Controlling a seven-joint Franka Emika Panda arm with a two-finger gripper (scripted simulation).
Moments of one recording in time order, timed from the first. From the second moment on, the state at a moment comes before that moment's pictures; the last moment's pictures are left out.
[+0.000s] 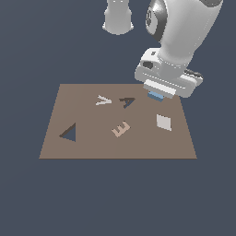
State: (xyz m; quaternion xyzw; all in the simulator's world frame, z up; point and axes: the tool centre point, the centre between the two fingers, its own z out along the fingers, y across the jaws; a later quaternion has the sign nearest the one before) arm -0.099 0.156 0.031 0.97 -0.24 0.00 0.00
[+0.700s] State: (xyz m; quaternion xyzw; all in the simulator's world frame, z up) arm -0.092 0.137 0.034 0.97 -0.23 0.00 0.00
